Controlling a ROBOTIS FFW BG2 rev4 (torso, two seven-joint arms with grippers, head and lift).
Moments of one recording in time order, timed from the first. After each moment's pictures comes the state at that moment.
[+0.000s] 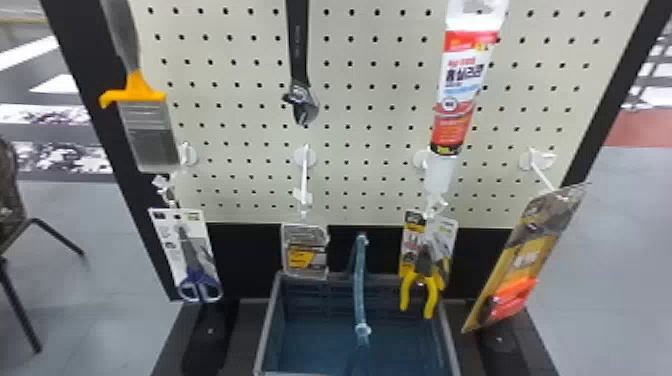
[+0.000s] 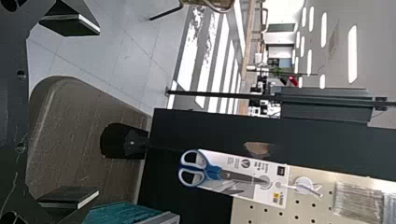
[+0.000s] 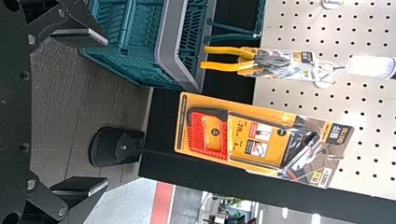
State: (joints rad) left arm 1.15 0.00 0.04 -2.18 0.17 -0.32 0.15; right arm 0.85 0.00 -0.11 -1.72 0.08 -0.62 0.14
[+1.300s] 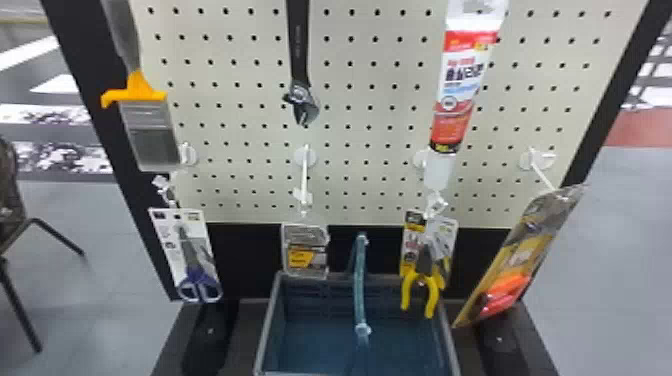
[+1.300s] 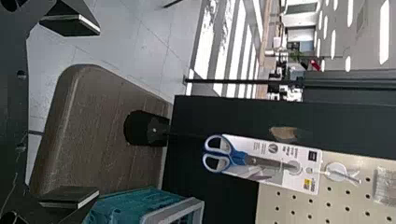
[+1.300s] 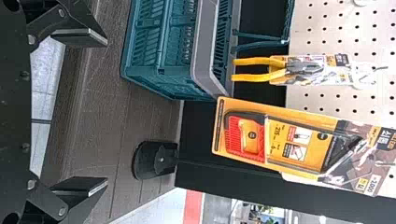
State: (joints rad) left arm 1.12 0.01 0.04 -2.19 0.16 -0.22 0.09; right arm 0.91 0.00 -0.07 -1.74 0.05 -0.55 0.14
